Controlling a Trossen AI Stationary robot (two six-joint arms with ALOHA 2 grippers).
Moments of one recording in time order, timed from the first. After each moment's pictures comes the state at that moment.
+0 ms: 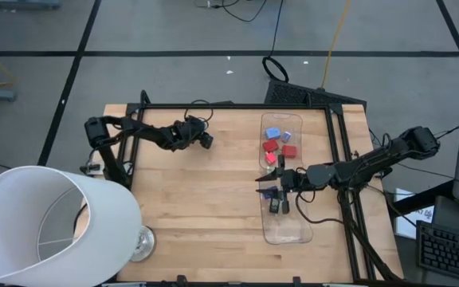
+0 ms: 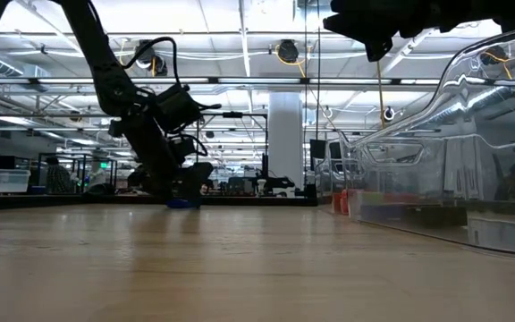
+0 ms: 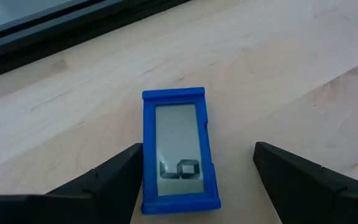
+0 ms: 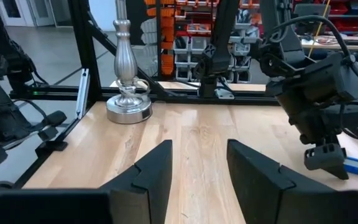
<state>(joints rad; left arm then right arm) 0.50 1.80 0.70 0.19 -0.37 -0.43 0.30 1.18 0.55 0.52 0.25 0.04</state>
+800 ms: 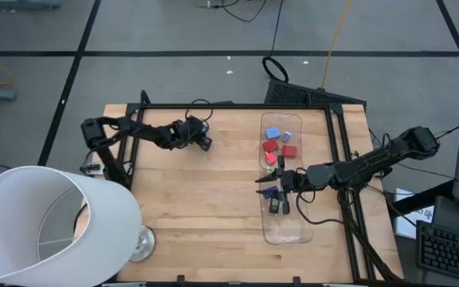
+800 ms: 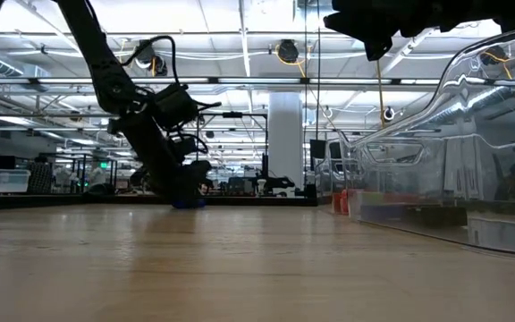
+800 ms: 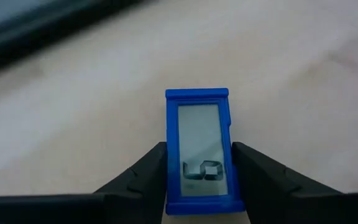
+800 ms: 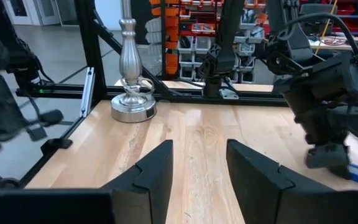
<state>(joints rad) 0.49 1.76 0.69 0.15 -0.26 -0.38 0.30 1.18 0.55 0.52 0.23 0.03</state>
